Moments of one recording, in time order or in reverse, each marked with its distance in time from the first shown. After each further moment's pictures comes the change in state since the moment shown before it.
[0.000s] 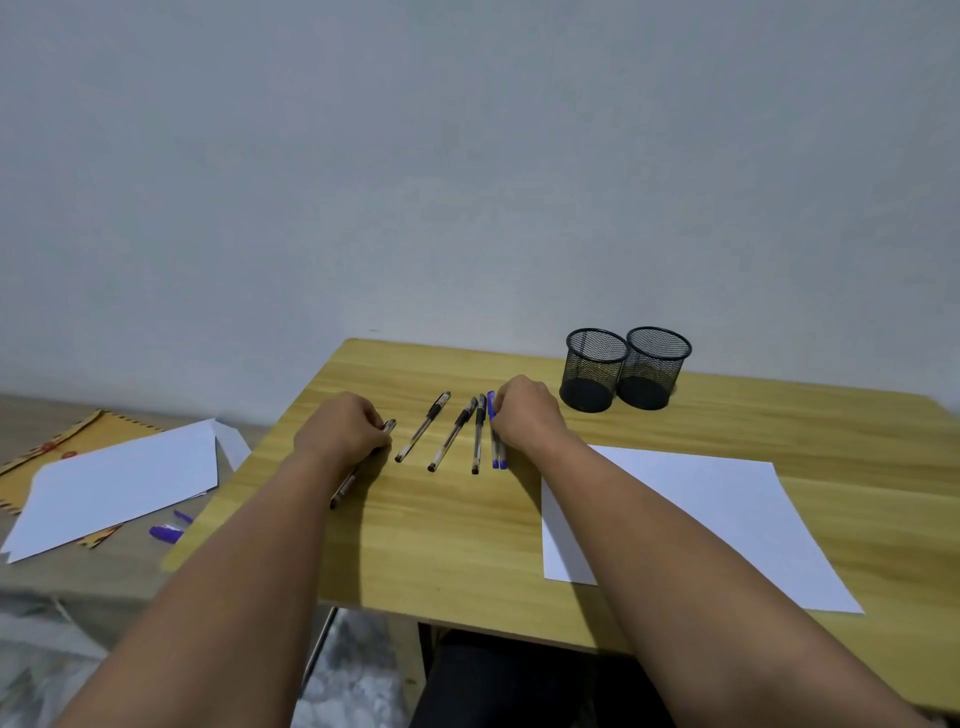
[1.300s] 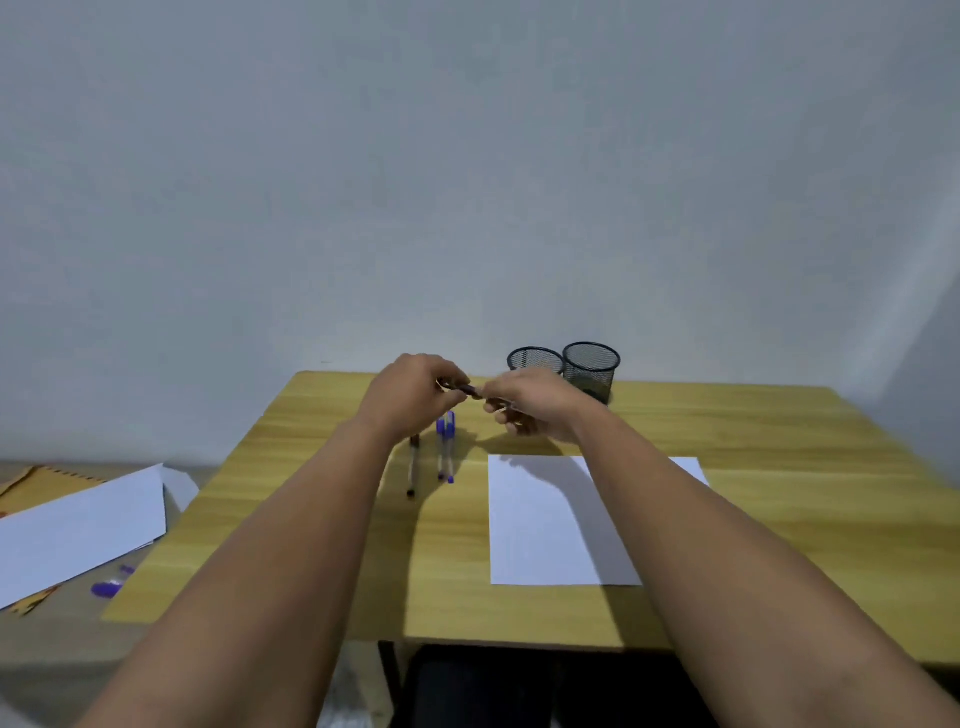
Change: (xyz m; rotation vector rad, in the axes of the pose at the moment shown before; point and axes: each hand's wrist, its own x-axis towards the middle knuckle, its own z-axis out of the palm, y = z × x) left_hand -0.029 0.146 0.002 -0.057 0.103 0.654; right_hand -0.044 0.035 -0.113 0.831 -0.286 0.098
